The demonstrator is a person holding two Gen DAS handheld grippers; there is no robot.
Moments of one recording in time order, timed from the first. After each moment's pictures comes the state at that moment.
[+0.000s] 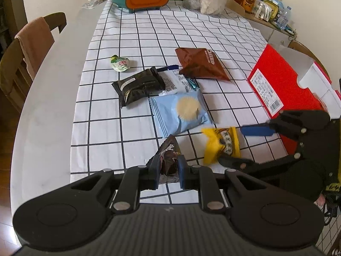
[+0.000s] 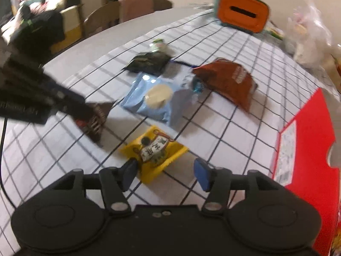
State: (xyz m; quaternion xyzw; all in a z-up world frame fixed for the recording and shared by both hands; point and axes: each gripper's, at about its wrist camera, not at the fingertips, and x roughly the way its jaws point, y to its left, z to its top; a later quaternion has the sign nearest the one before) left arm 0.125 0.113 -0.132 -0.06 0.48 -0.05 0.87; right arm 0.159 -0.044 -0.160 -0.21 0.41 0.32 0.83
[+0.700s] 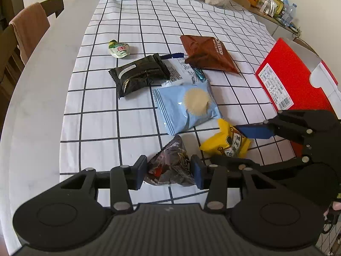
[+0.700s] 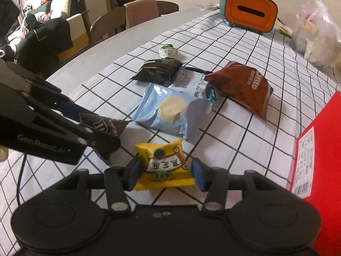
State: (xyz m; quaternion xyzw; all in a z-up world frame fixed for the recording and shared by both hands) left arm 0.143 0.120 -0.155 -0.08 0.51 -0.05 0.86; right arm 0.167 -0.034 -0.165 -0.18 0.42 0.35 0.82
